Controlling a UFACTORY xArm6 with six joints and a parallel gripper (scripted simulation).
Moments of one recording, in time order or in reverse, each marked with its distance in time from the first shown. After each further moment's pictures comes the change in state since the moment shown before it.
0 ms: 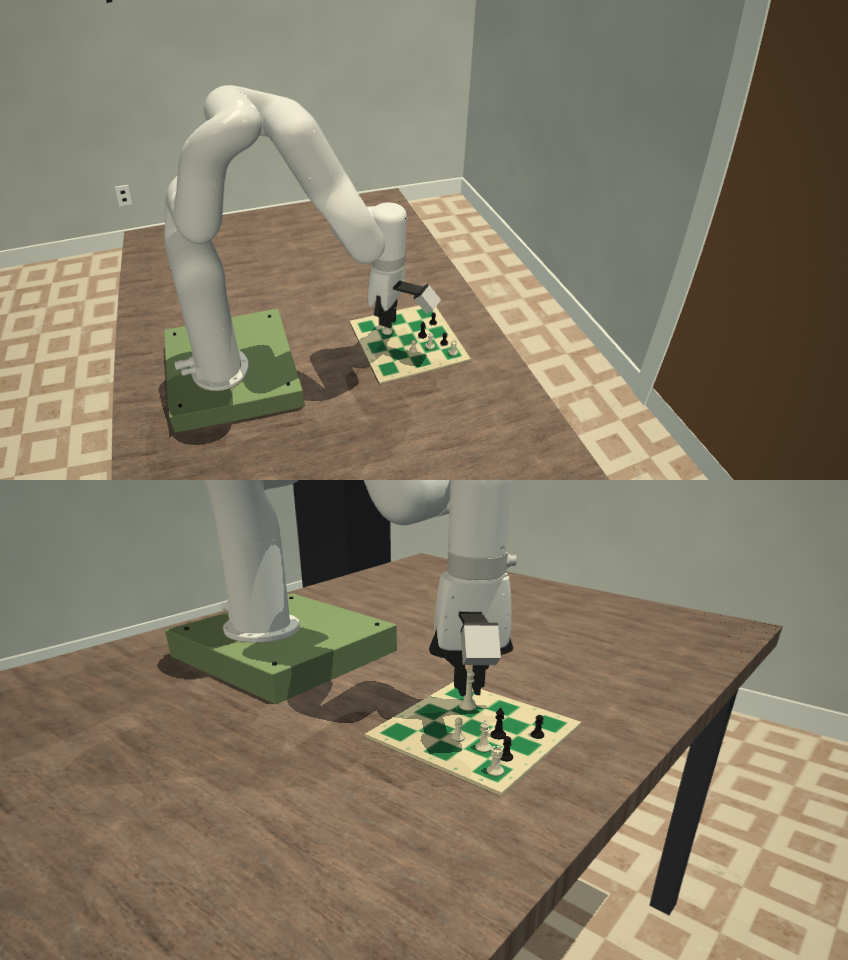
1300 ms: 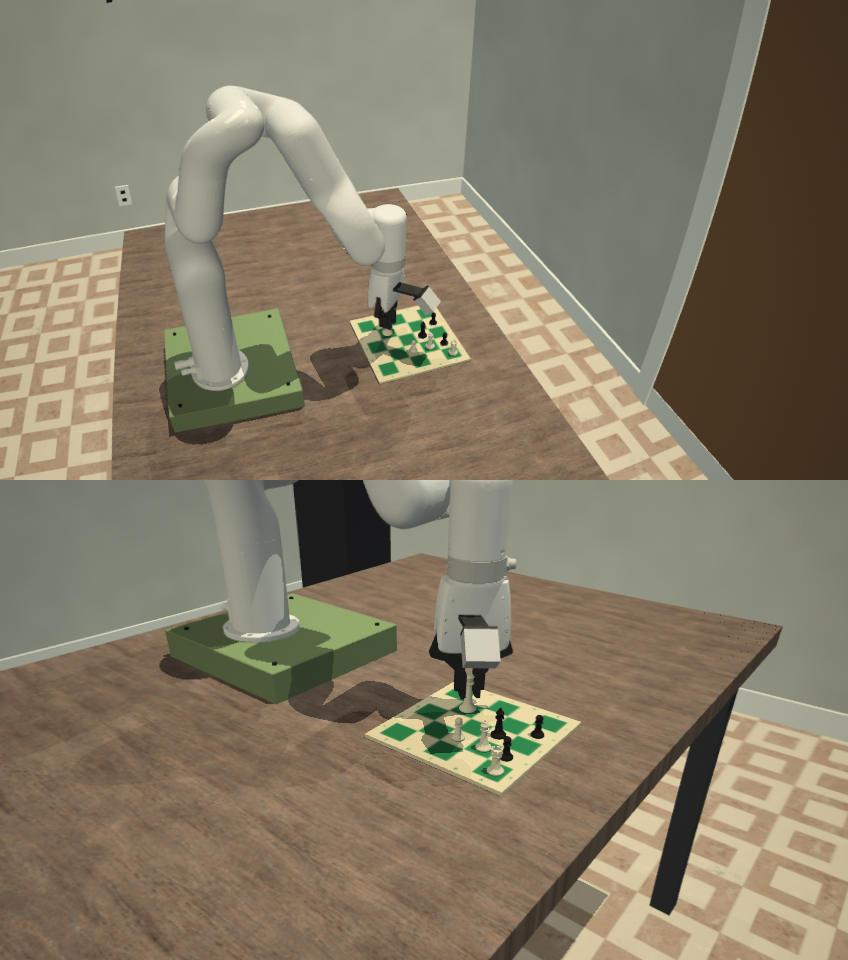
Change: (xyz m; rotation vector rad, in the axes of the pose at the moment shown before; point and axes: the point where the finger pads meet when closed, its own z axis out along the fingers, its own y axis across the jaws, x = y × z) arm 0.000 0.000 0.004 0.000 0.000 0.000
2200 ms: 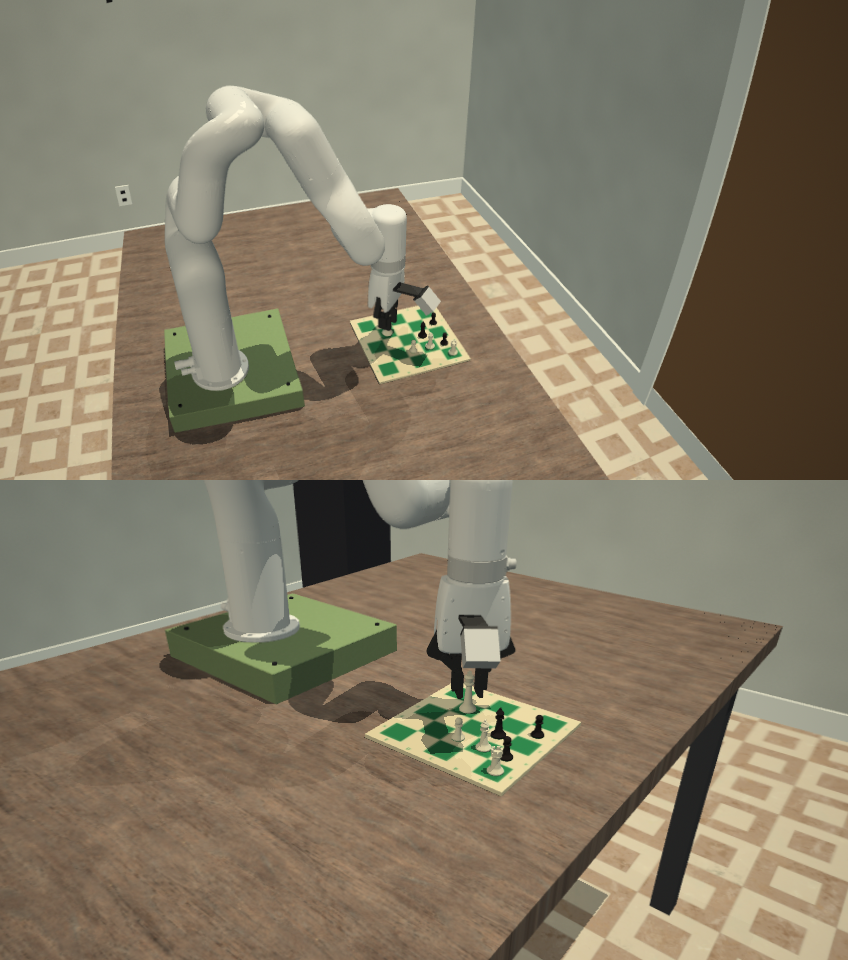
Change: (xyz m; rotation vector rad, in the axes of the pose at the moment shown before) arm 0.000 0.000 0.000 0.000 0.000 0.000
